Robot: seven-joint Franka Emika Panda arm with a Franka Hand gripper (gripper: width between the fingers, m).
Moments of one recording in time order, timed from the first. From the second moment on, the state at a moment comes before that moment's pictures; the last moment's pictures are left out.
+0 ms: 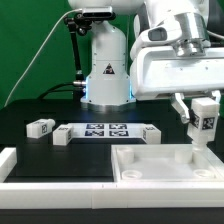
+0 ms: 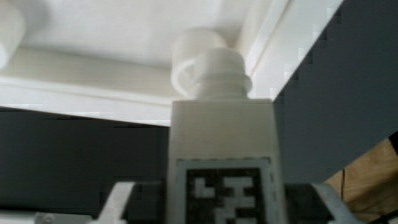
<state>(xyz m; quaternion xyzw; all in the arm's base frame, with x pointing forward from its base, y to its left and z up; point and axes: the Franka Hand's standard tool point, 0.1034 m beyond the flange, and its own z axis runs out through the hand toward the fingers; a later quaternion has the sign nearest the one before) 0.601 0.120 0.104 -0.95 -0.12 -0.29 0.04</state>
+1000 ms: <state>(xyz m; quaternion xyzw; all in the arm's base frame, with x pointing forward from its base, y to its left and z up) 0.613 0.117 0.064 -0.95 -0.11 -0.30 0.04</state>
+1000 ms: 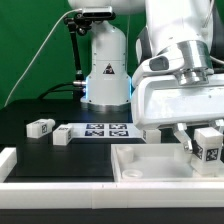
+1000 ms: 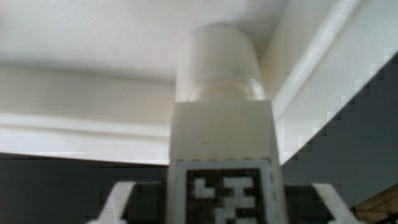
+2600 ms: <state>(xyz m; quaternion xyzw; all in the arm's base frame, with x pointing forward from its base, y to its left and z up) 0.612 0.120 0.092 -0.99 -0.11 -0.08 0.06</state>
